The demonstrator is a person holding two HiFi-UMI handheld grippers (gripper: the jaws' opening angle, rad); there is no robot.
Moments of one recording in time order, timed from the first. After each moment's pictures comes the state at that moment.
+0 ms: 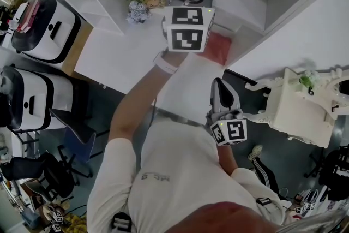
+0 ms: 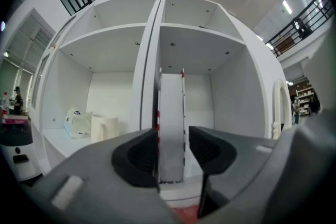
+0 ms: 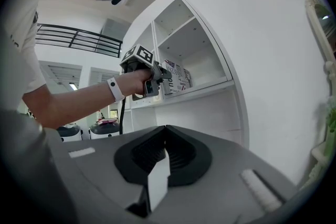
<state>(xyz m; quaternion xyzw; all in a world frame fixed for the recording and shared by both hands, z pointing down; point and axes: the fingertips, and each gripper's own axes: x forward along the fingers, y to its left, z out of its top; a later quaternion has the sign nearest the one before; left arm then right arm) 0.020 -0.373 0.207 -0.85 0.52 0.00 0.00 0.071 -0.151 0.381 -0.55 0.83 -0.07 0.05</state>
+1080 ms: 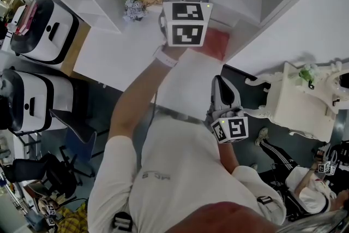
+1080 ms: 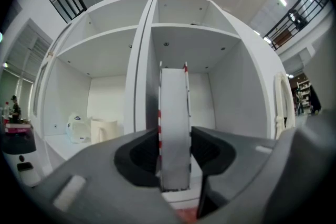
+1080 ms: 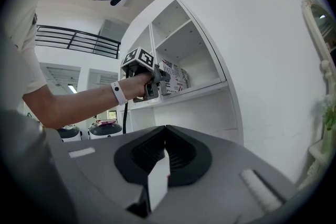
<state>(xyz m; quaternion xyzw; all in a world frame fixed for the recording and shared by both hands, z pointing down) 0.032 -0.370 0.209 -0.85 0.53 -0.01 0.04 0.087 -0.139 0.383 -0.55 0.83 -0.07 0.06</state>
